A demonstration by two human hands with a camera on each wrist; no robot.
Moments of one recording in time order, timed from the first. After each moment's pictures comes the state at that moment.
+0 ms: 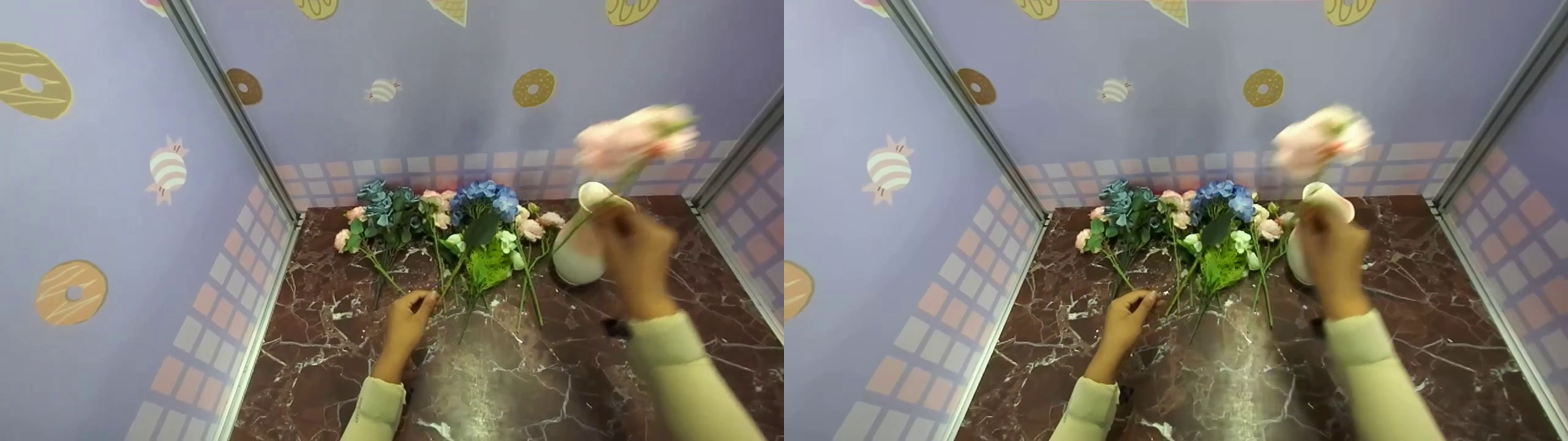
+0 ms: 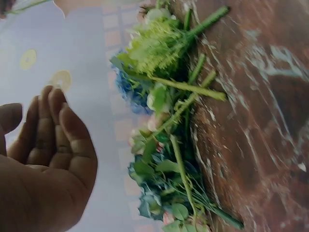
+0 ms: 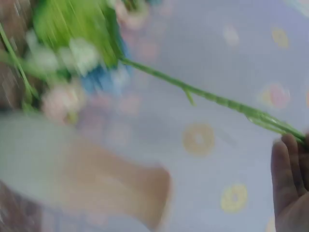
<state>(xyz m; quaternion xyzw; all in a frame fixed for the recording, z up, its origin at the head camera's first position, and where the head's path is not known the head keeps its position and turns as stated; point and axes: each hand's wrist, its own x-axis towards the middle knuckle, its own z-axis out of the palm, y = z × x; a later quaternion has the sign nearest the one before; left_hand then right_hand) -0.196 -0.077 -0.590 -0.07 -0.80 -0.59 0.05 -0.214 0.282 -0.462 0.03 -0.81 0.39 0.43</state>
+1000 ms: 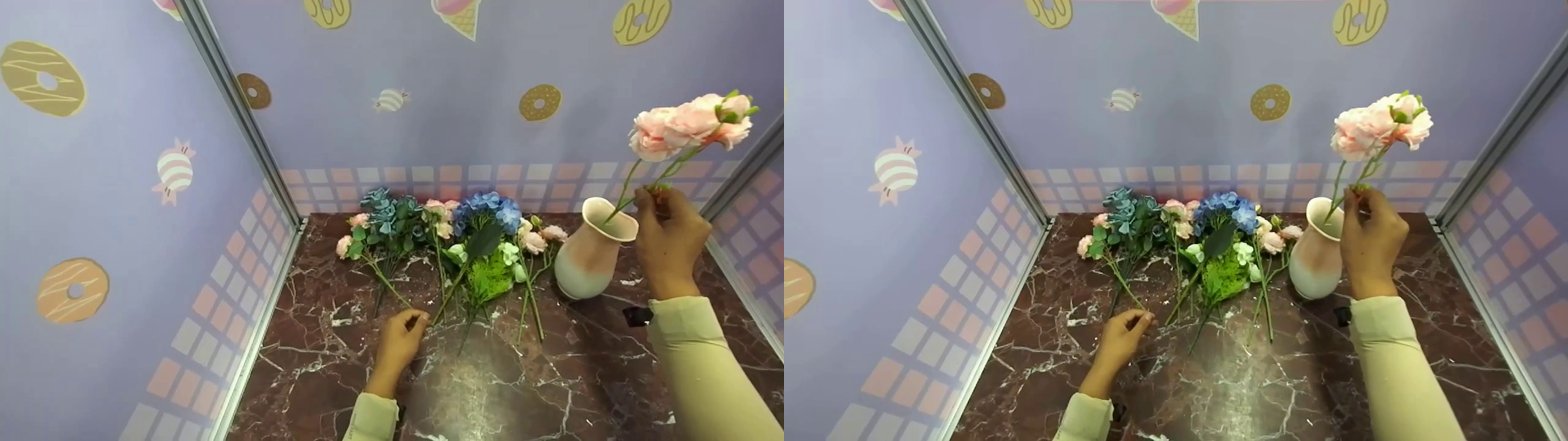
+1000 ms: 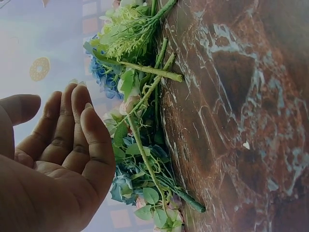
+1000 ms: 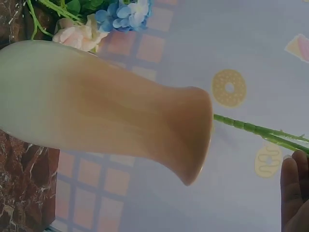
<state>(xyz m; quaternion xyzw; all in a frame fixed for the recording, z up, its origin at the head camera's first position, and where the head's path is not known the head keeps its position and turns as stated) -0.192 -0.094 -0.613 -0.02 -0.84 -0.53 0.02 -0.260 0.334 -0.453 -0.06 -0.77 0.42 0.47</state>
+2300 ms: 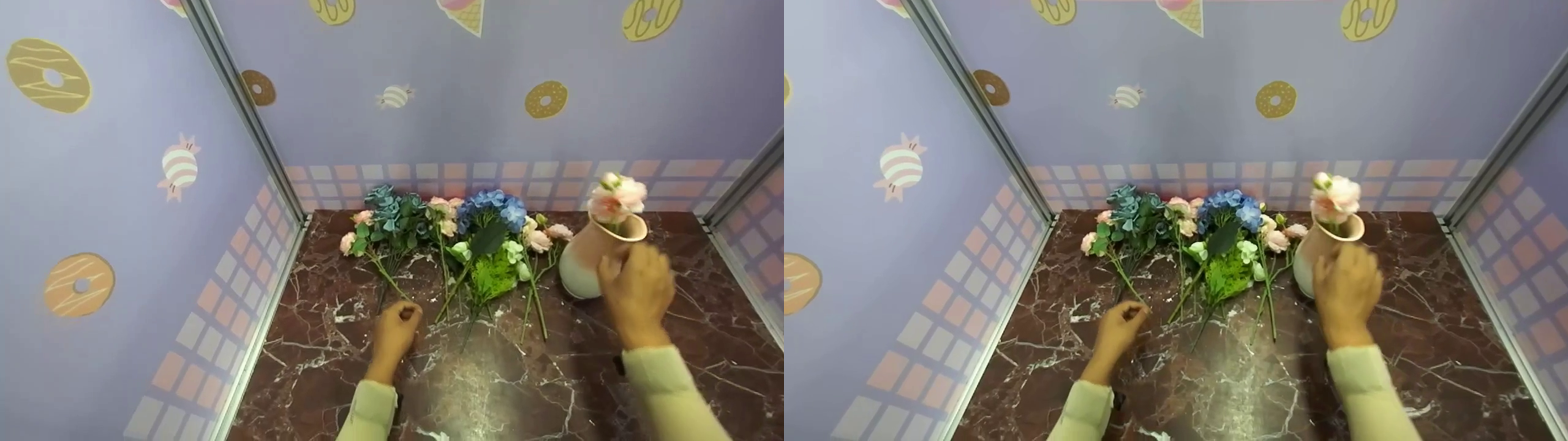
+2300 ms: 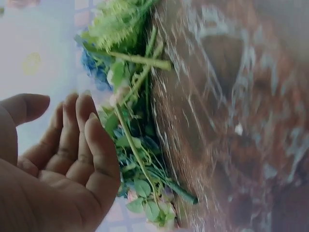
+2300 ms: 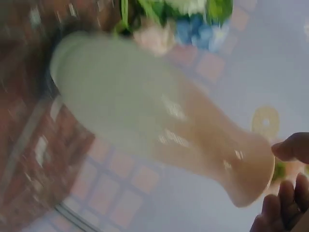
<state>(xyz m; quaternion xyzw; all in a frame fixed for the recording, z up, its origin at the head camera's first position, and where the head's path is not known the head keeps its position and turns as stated) -0.207 -0.101 -0.615 0.05 -0.88 -0.48 0.07 -0.222 0.303 -0.530 -0.12 -0.91 0.25 0.32</state>
